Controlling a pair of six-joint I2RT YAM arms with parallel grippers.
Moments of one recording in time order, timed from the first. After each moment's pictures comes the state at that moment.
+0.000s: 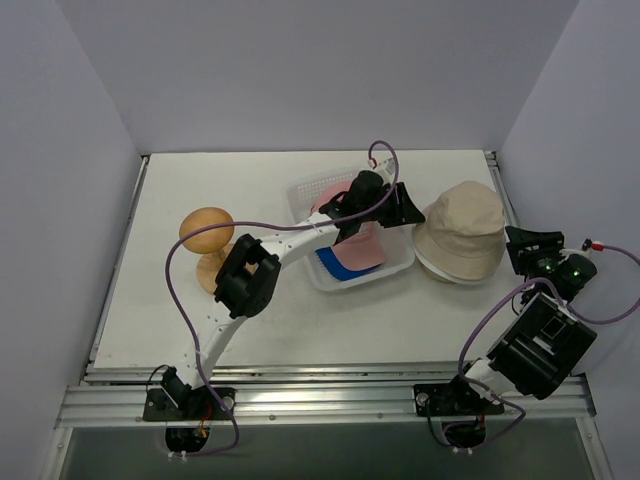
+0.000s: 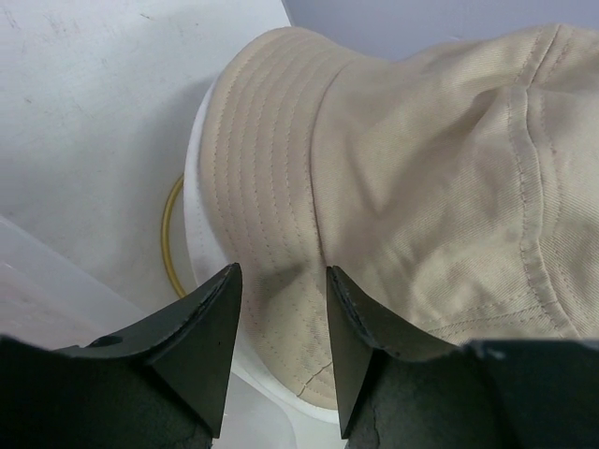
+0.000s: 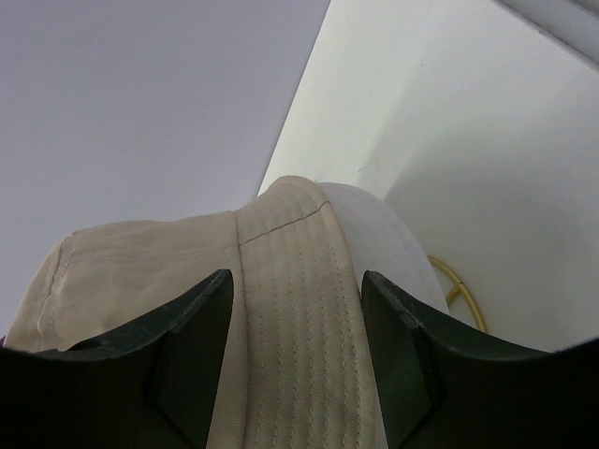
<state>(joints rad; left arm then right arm) -0.83 2.41 2.05 0.04 0.30 -0.89 -0.81 1.39 0.48 0.64 -0.74 1.02</state>
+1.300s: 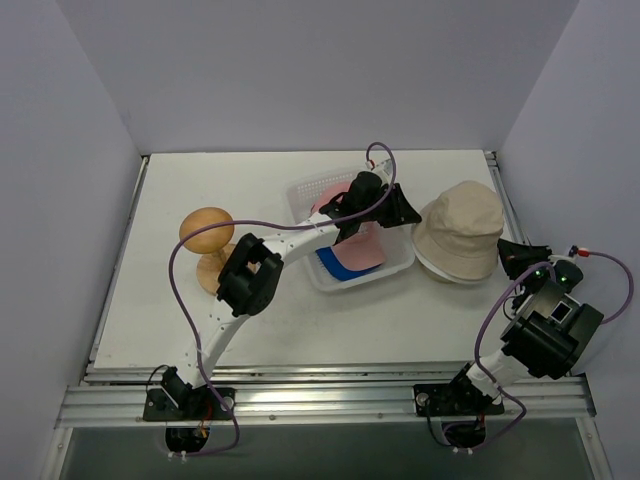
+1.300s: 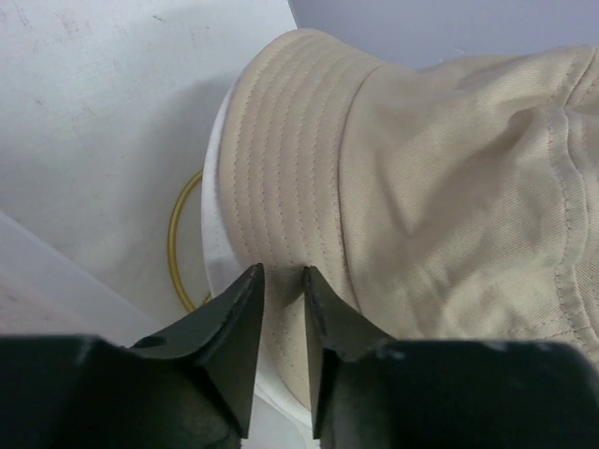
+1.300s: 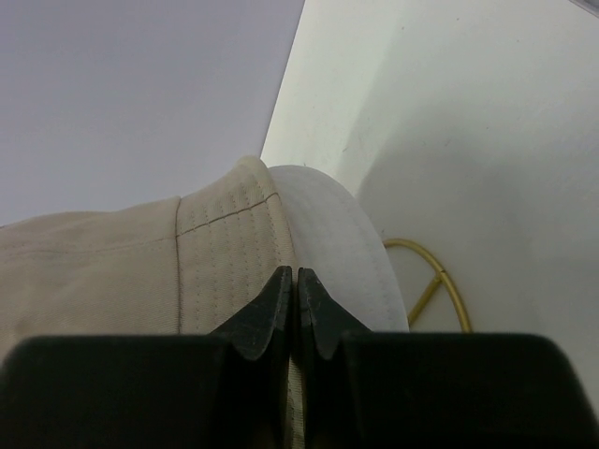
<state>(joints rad) -0.82 2.44 2.06 0.06 0.31 -0.92 -0.78 1.54 0.42 0.85 -0.74 1.08</state>
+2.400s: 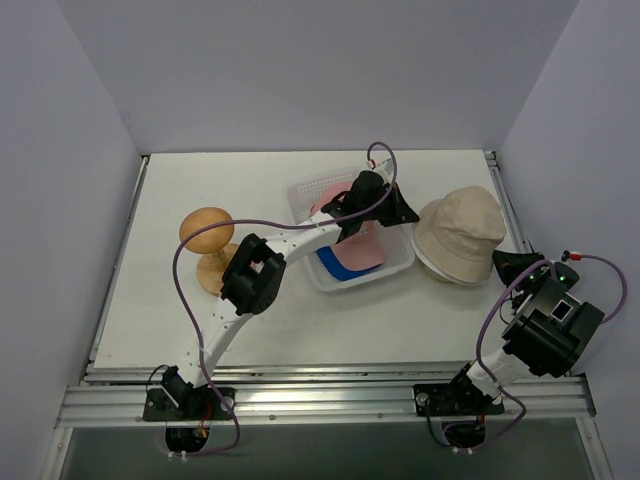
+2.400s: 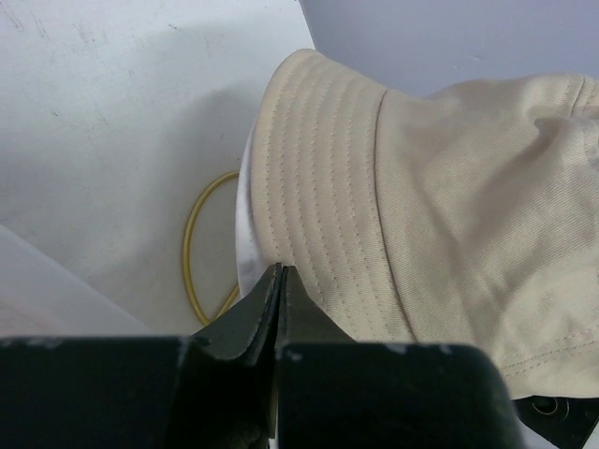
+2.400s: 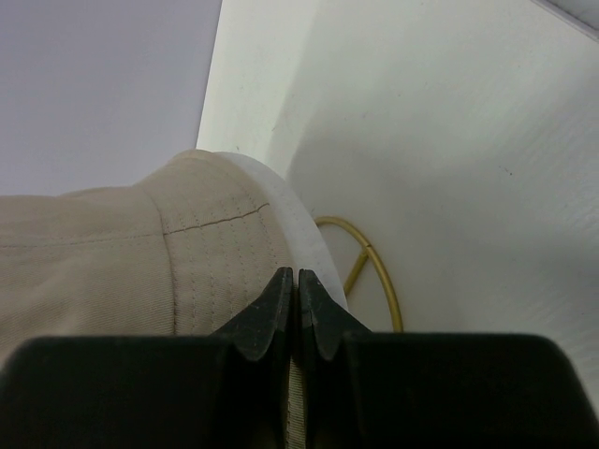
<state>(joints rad) -0.82 2.49 2.14 0.03 0.30 -0.92 -0.78 1.55 0.42 0.68 -0.70 0.90</state>
